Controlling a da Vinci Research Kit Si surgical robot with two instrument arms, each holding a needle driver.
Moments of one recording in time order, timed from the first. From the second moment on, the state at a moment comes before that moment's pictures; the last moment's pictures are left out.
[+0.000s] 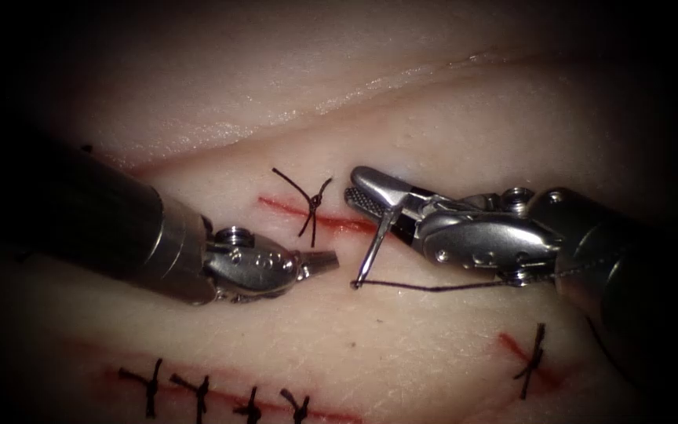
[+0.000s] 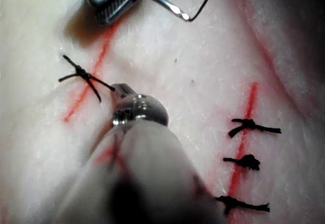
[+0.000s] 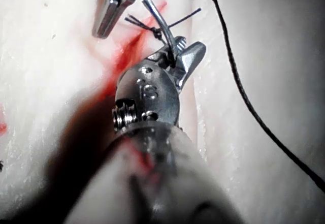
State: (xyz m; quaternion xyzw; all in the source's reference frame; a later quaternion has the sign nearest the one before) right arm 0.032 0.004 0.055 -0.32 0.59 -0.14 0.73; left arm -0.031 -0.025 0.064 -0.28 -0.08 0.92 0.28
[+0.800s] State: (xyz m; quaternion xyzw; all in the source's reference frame) right arm 0.031 0.008 0.053 -0.23 0.65 0.10 0.72; left arm -0.031 -0.025 0.064 -0.28 -0.08 0.92 0.27
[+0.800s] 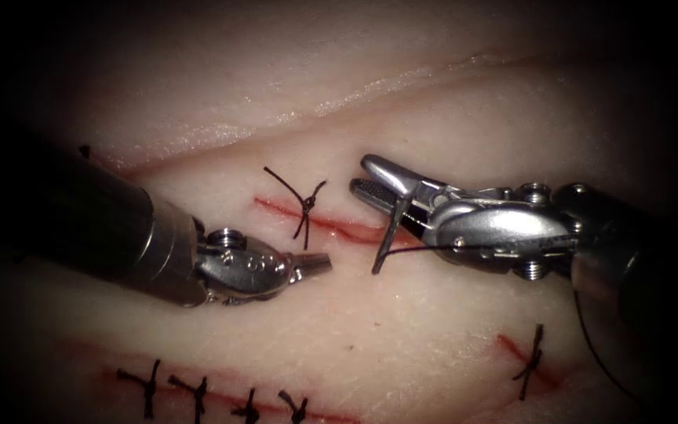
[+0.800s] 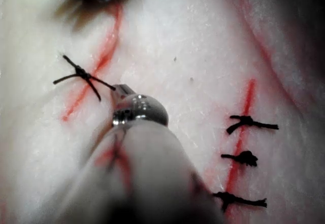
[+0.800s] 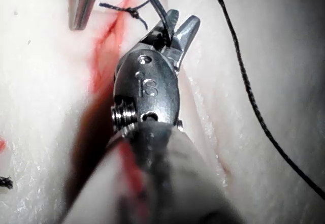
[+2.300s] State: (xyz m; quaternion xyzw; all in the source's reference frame) right arm 0.032 0.014 0.056 -0.10 0.61 0.12 0.78; left arm -0.031 -0.025 0.063 -0.28 -0.09 0.92 0.28
